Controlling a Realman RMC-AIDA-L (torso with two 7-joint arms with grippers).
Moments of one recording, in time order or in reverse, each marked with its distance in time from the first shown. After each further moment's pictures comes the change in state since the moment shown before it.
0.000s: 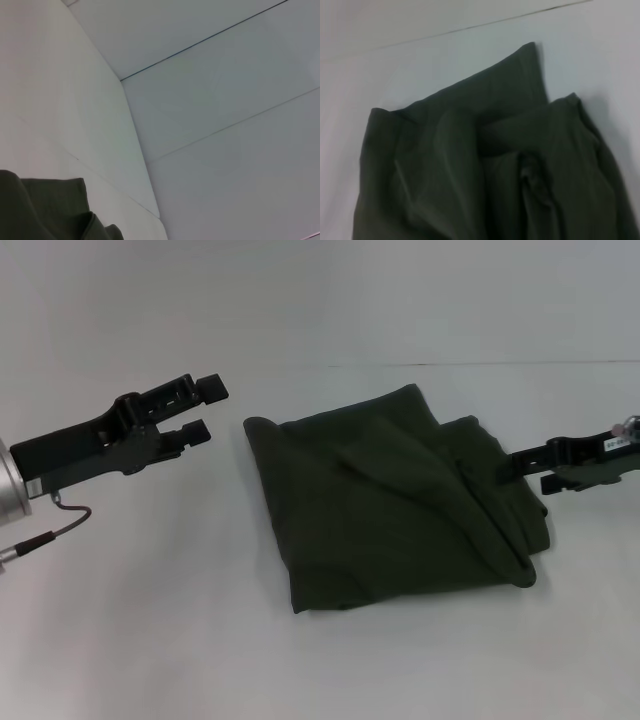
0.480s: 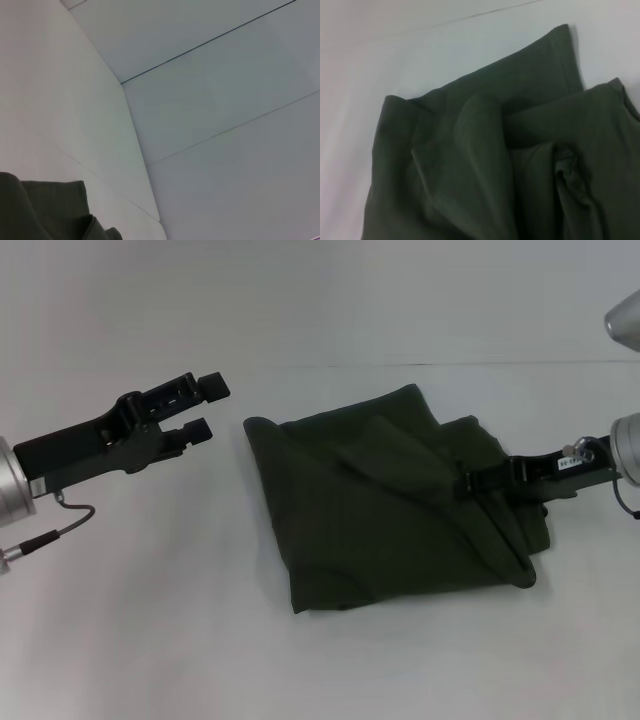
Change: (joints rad) left arm -0.005 -0.006 -0.008 -0.008 0.001 -0.008 0.007; right arm 0.007 0.068 -0.027 0.014 0.011 0.069 -0.018
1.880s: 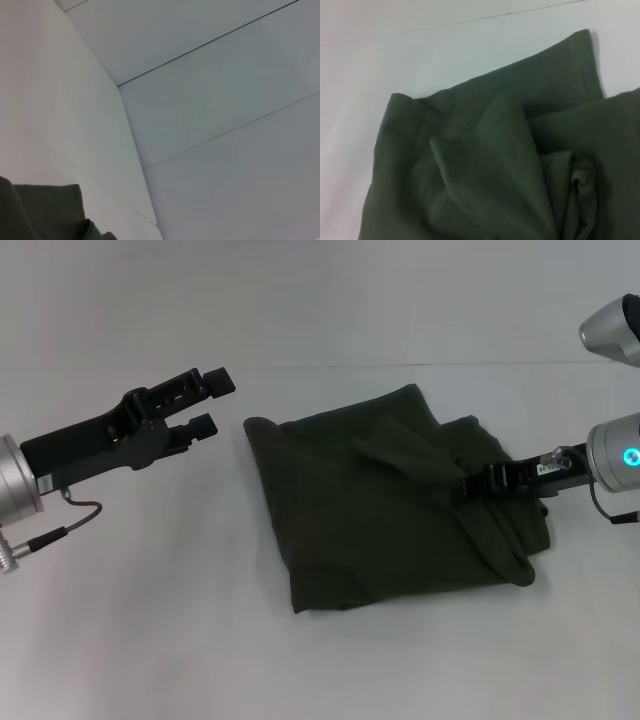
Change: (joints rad) left arm -0.005 -0.012 -0.002 -0.001 -0.008 -0.010 0.009; right arm -0.007 0.038 -0.042 0.000 0.032 0.079 -0.059
